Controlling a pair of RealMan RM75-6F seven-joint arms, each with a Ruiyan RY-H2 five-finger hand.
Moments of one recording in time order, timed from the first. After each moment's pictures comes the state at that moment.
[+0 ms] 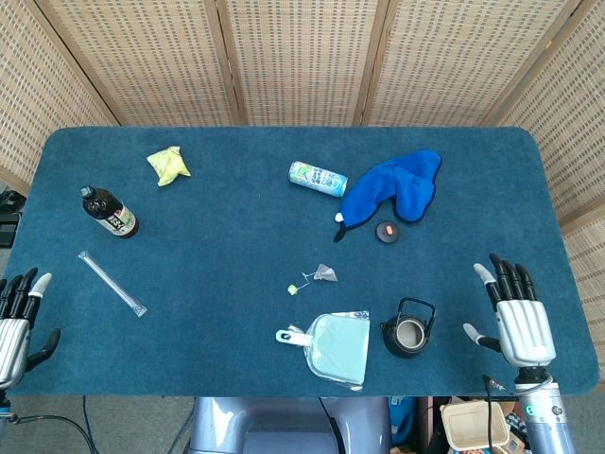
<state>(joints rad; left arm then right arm) -0.02 -1.17 -0.02 -1.62 1.53 1.56 0.20 0.15 -1.25 0.10 -1.69 -1.48 1.46 -0.23</state>
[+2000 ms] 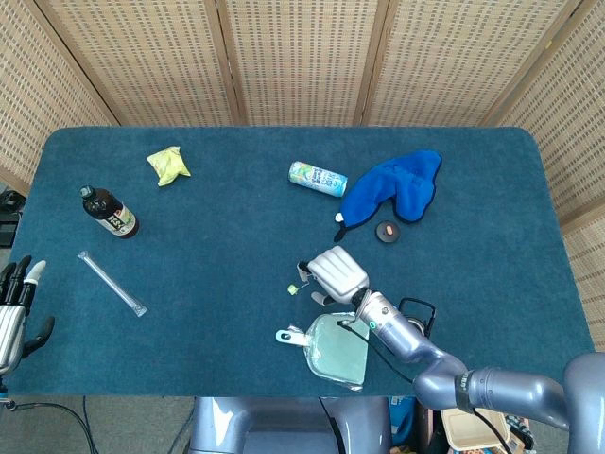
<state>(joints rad) -0.06 -1.15 -0.06 -1.63 1.47 1.52 0.24 0.87 -1.55 0.22 -1.54 -1.15 0.82 -0.41</state>
